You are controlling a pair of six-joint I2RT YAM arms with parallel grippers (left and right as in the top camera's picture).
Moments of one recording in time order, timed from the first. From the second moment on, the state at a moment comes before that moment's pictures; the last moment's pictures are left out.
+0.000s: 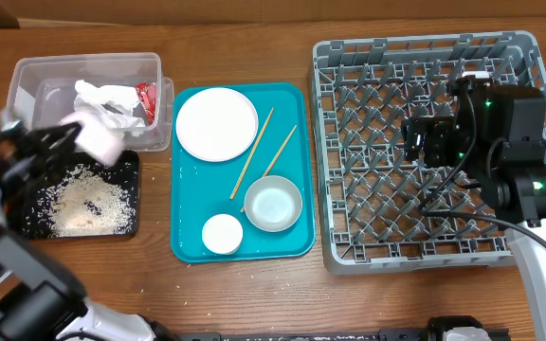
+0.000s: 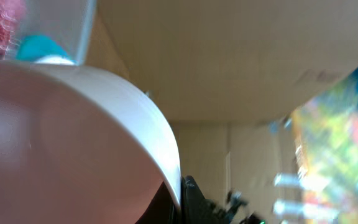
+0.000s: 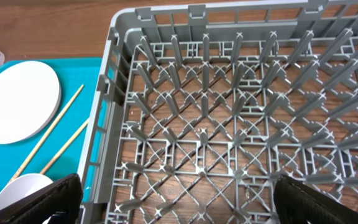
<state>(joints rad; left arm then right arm) 0.75 1.82 1.35 -0.89 1.48 -0.17 0.05 1.20 1.23 -0.82 -0.14 0.04</state>
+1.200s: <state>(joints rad) -0.31 2.14 1.92 -1.24 0.04 -0.15 0.08 1.26 1.24 -0.41 -0.40 0.36</state>
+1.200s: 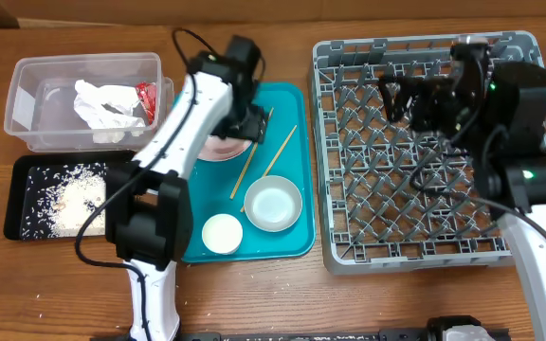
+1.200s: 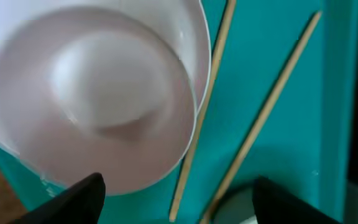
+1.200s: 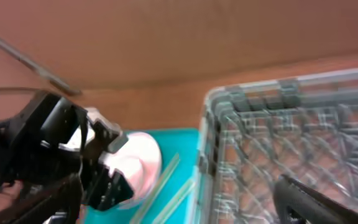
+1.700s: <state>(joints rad) 0.28 2.13 2.52 -1.60 0.24 -0.10 0.73 1.94 1.68 -0.52 -0.04 0.50</state>
